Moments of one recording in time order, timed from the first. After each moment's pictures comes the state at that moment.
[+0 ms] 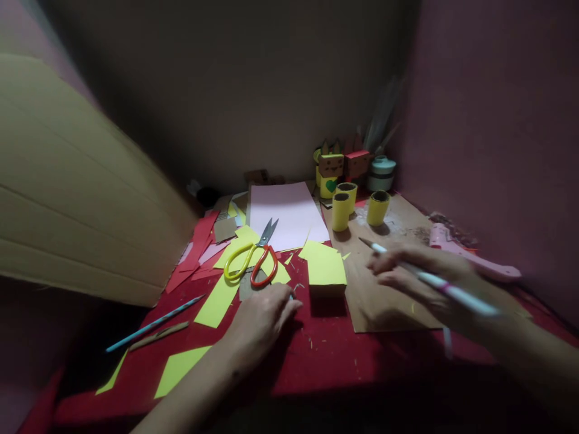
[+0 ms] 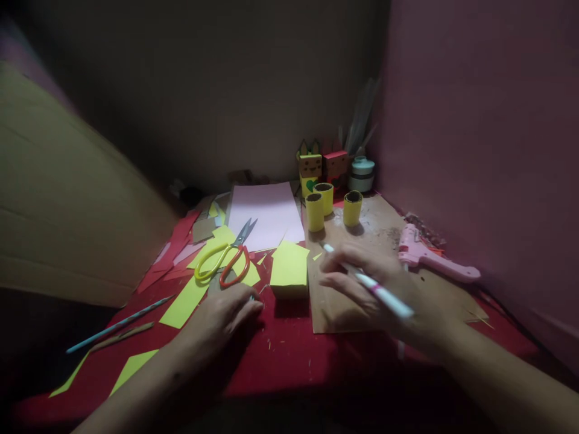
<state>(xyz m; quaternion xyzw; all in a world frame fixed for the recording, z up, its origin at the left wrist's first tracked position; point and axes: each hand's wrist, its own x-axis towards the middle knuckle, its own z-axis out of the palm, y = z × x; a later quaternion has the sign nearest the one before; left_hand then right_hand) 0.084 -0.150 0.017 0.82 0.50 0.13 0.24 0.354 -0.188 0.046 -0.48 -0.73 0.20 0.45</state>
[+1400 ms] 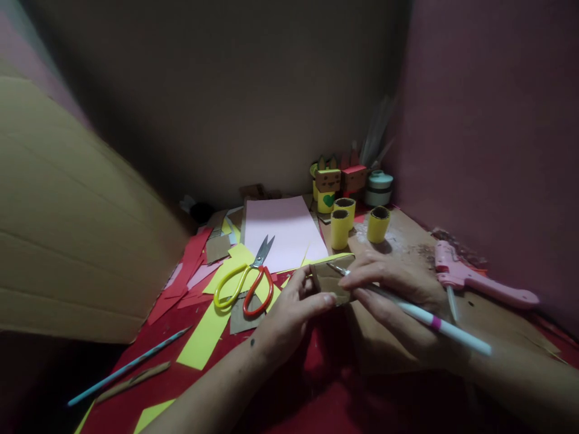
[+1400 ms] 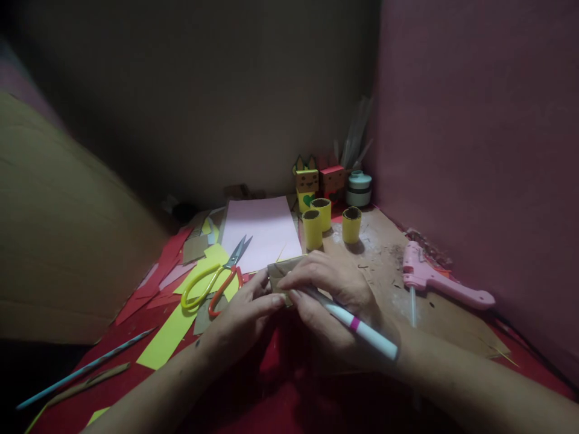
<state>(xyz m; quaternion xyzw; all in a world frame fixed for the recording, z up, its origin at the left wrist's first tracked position) 0.144 -0.116 0.014 0.48 0.21 0.39 0.76 0.312 -0.157 0.043 -0.30 -0.75 0.17 0.56</state>
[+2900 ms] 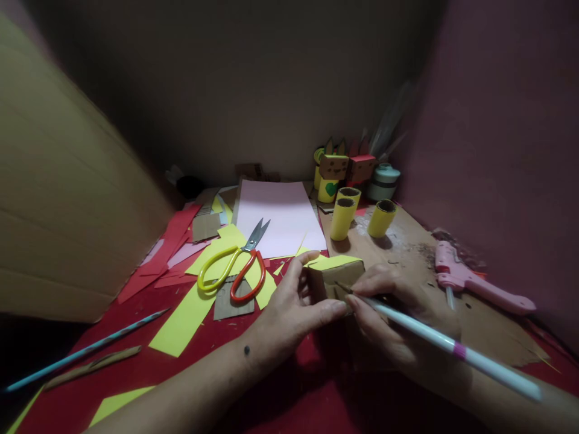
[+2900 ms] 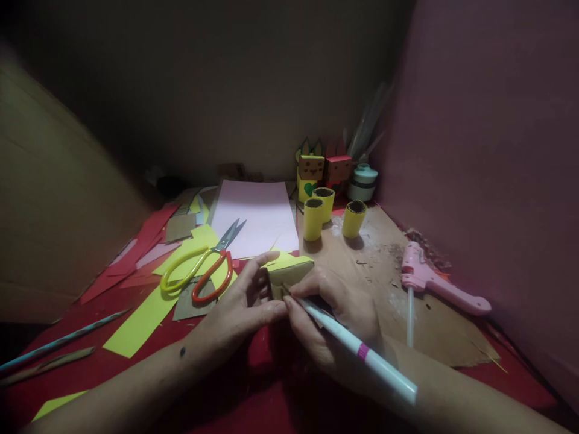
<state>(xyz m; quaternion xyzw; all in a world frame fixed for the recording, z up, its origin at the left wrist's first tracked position) 0.141 -0.119 -0.002 0.51 0.27 0.38 0.72 0.301 -0.166 0.005 -0.43 -0.70 0.13 0.56</state>
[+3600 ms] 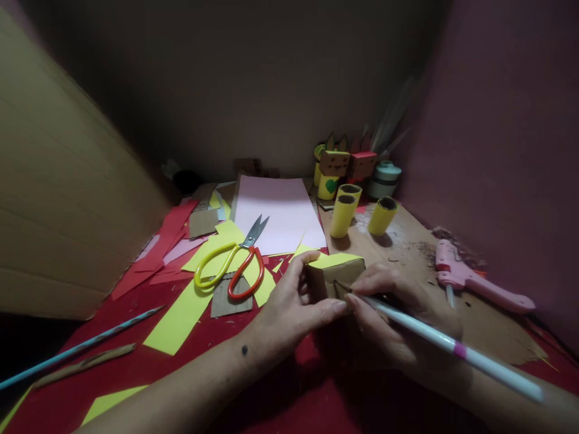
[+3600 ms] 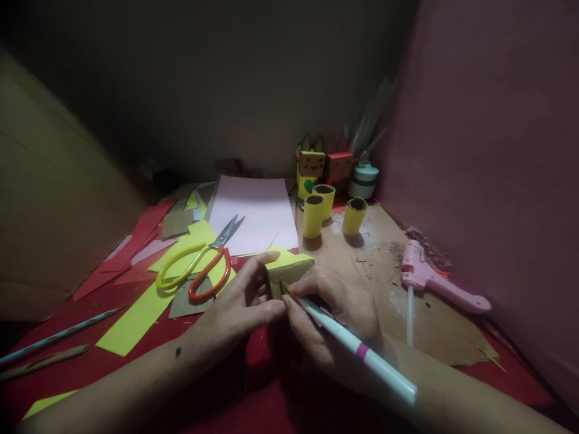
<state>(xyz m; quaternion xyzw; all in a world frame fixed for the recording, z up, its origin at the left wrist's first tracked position) 0.139 -0.122 0.003 0.51 0.29 0.36 0.73 0.303 -0.164 0.003 -0.40 -0.71 0.13 0.57</state>
